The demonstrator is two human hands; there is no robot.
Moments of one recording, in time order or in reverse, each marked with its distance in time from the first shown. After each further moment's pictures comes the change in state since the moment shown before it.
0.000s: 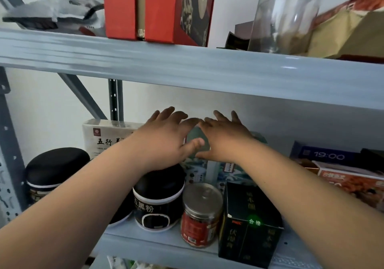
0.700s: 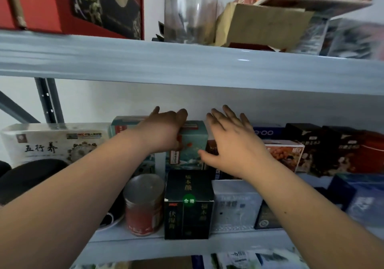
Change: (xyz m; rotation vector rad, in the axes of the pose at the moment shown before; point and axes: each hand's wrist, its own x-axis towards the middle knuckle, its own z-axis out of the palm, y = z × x) left_hand 0.083 0.094 0.028 -0.013 -0.083 0.219; right_hand -0.142 0.071 0.003 0.113 0.122 0.254
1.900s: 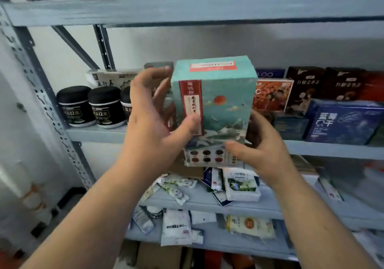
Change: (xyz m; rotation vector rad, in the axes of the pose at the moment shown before) left_hand -0.266 0.226 -0.048 -1.131 0.722 -0.149; right_hand -0.259 0.004 0.024 1.566 0.129 0.021
